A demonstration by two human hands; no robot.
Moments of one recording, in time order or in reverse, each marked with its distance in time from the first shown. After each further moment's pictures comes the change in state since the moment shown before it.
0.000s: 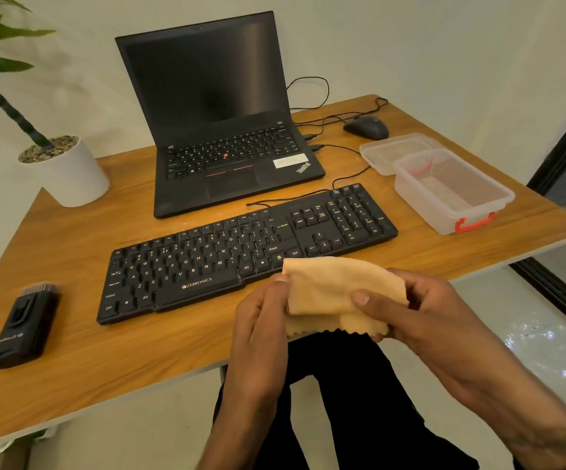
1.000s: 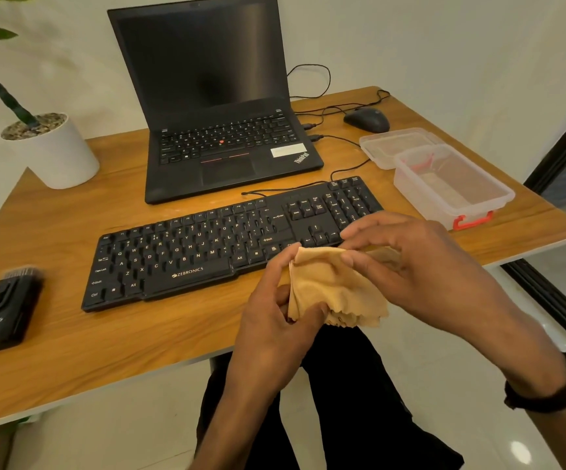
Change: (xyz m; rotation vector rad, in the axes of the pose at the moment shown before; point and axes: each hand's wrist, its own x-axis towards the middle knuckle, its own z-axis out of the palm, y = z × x) left_hand 0.017 -0.022 -0.001 0.216 -0.186 0.093; right_hand 0.038 -0.035 -0.013 -1.013 -0.014 -0.639
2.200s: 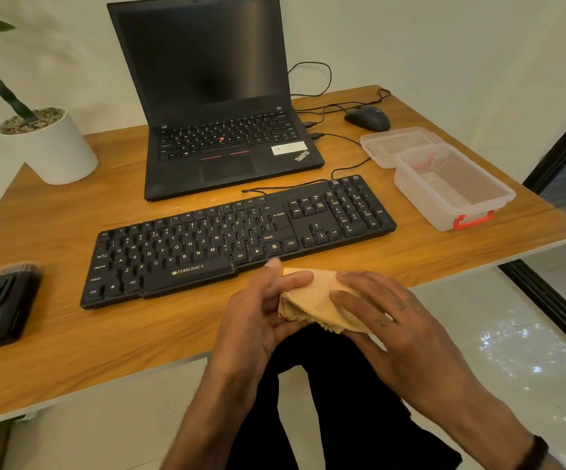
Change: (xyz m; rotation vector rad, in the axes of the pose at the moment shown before) left_hand 0.001 0.002 -0.016 -0.453 0.011 -0.215; right_hand -0.067 0.035 0.071 -0.256 0.076 -0.201
